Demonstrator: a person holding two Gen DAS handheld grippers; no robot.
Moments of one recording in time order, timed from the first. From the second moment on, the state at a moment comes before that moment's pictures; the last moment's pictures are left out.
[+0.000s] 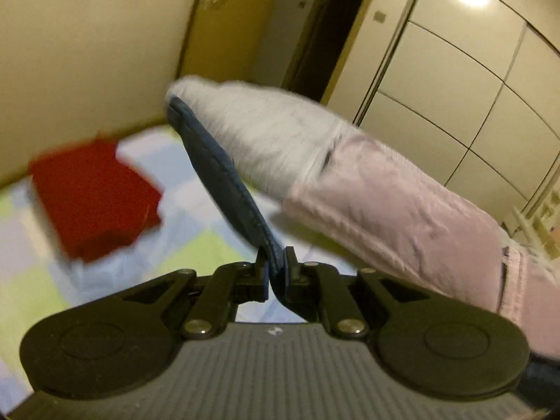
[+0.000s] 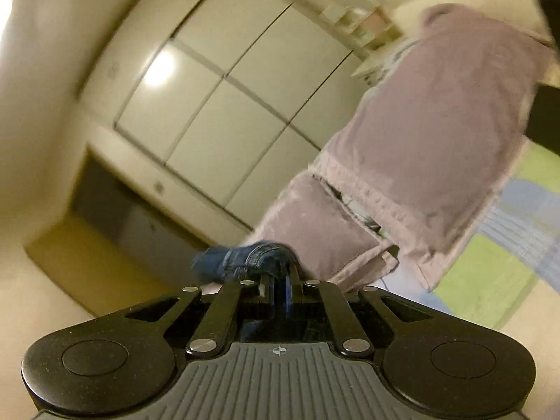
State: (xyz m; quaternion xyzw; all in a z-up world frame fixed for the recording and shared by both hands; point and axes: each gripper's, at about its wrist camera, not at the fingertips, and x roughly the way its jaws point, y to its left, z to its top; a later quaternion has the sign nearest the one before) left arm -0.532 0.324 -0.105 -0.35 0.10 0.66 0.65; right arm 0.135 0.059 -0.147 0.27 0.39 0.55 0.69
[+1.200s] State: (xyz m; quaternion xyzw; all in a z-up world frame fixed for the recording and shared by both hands) left arm -0.603 0.223 -0.329 -0.45 0.32 0.72 0.43; right arm 0.151 -0.088 -0.332 0.11 0.57 0.22 0.78
